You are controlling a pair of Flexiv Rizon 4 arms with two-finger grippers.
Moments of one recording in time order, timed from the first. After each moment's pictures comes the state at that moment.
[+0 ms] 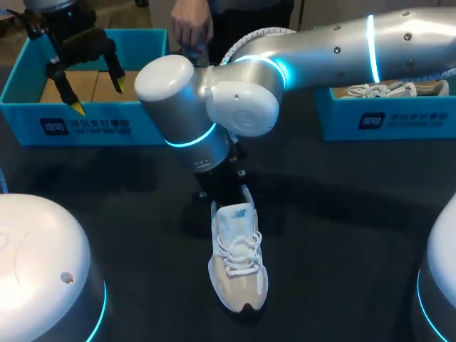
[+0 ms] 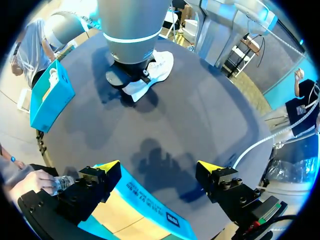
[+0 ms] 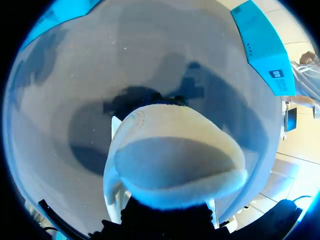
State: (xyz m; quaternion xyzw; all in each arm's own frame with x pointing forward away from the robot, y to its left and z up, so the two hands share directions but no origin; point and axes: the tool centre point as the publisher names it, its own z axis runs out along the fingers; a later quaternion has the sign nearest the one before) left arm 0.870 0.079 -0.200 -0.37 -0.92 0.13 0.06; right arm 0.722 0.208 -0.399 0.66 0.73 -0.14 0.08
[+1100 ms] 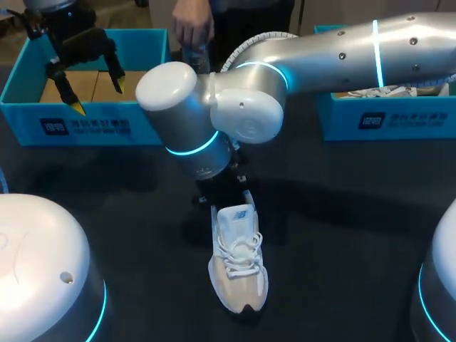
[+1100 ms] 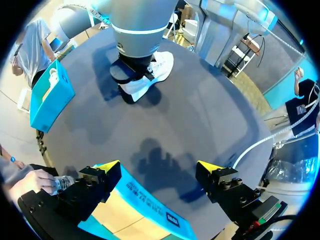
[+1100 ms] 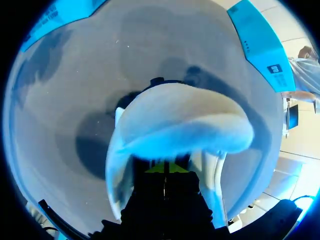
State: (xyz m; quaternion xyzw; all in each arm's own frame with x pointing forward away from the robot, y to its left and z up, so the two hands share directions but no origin) left arm 0.870 0.079 -0.200 -0.37 -0.92 0.13 0.06; right arm 0.710 0.212 -0.398 0.67 0.72 -0.12 0.08
